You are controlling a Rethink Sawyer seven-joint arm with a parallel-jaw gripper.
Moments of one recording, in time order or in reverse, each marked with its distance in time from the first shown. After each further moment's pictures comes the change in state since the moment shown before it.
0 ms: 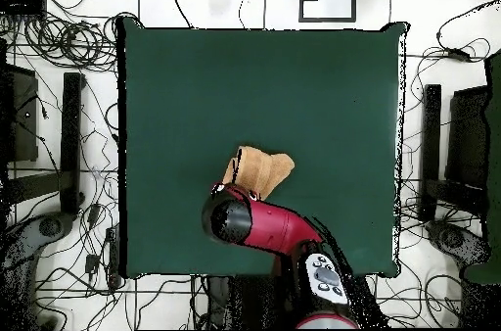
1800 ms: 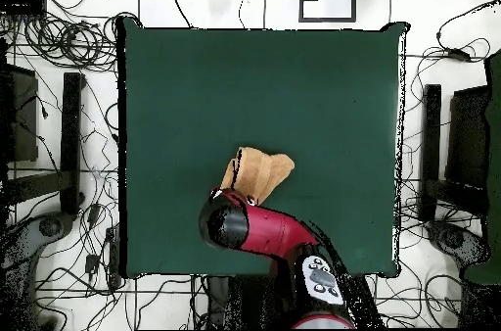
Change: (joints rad) arm 0.005 0.003 0.001 0.023 -0.010 -0.018 0.000
